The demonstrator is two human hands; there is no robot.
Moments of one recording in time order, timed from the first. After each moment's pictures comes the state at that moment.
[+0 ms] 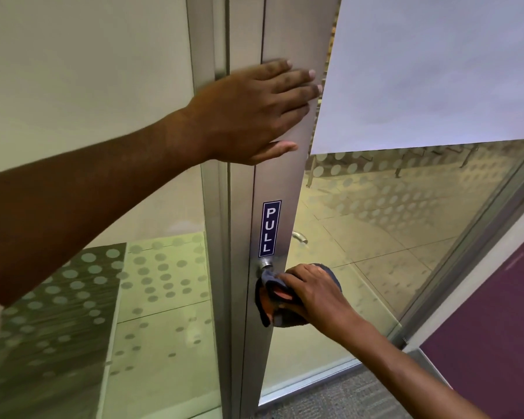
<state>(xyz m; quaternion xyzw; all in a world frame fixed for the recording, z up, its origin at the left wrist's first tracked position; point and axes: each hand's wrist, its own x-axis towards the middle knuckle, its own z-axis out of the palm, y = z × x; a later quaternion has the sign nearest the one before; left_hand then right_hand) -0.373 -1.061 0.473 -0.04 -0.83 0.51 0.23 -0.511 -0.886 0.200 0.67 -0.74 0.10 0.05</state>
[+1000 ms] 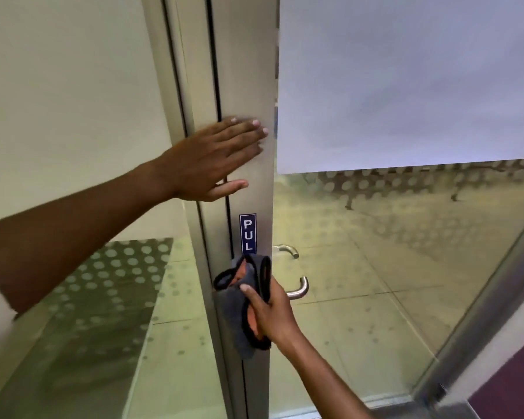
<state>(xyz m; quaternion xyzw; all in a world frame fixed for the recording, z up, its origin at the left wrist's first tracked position) -0.356 -1.020 0.458 0.08 -0.89 0.42 0.16 -0.474 -0.873 0.215 0.48 -0.61 0.54 -0.33</state>
